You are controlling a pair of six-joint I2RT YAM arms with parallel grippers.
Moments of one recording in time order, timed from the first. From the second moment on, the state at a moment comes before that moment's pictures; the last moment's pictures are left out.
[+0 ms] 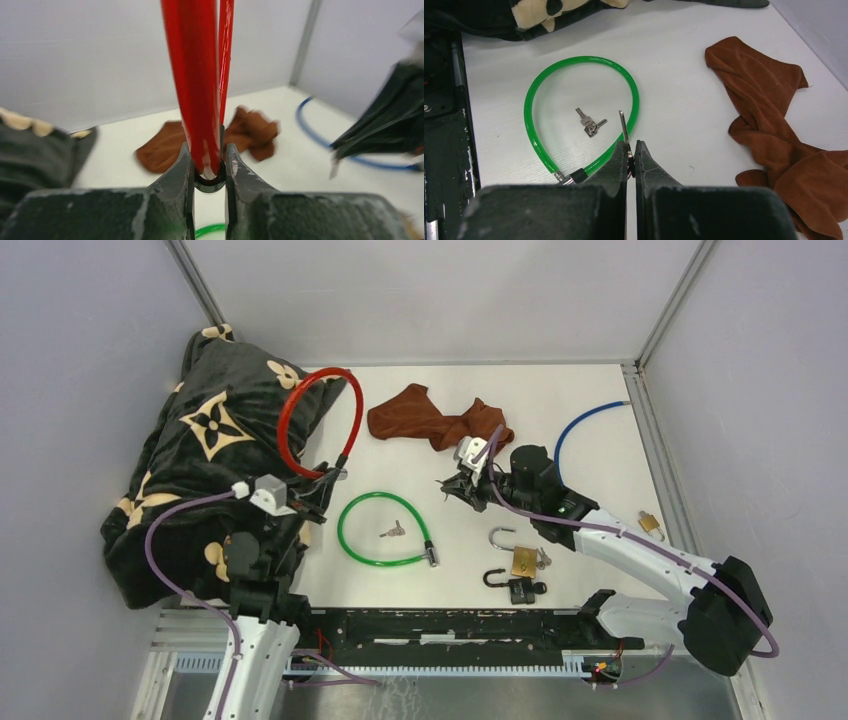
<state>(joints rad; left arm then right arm) -0.10 0.24 0.28 0.37 0.40 -0.33 0.74 1.17 0.76 0.13 -0.40 -0.22</state>
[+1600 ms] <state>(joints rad) -0.63 1.67 0.69 0.28 0.43 1.50 0.53 1.10 0.50 0.20 -0.20 -0.01</state>
